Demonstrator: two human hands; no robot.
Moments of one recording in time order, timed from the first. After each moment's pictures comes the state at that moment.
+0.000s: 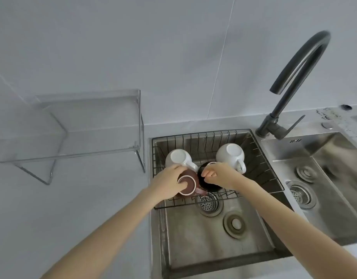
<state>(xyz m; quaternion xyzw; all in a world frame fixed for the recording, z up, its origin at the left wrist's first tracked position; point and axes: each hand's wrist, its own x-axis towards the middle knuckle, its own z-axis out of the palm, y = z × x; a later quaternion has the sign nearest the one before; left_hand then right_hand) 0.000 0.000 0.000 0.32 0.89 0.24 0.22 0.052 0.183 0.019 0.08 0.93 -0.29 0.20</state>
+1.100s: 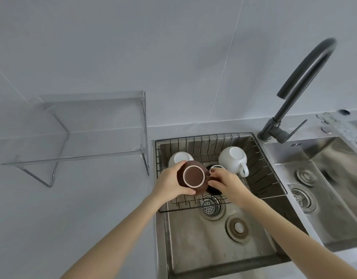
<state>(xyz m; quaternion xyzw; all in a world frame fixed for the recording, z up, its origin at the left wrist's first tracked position) 0.003 -0.006 -0.013 0.22 0.86 0.41 0.20 0.079 0.175 -0.005 0.12 0.91 -0.39 0.09</state>
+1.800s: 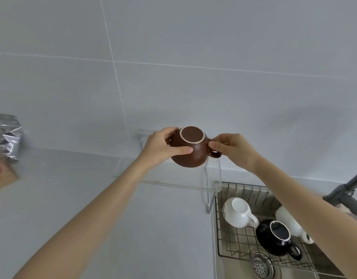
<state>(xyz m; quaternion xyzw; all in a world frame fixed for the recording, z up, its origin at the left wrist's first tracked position) -0.084 -0.185 0.178 0.16 0.82 0.55 0.01 -0.055 0.027 0.189 -0.06 0.87 -0.48 -0.01</state>
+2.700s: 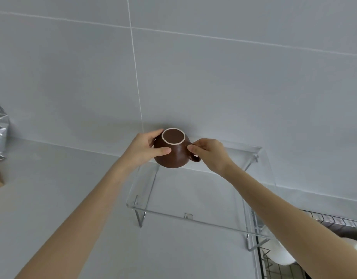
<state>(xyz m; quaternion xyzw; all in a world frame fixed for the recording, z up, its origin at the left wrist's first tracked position) -0.236 -0.306 0.096 0.15 0.80 0.58 0.07 -0.219 -0.105 0.101 -0.03 0.87 -0.49 0.03</state>
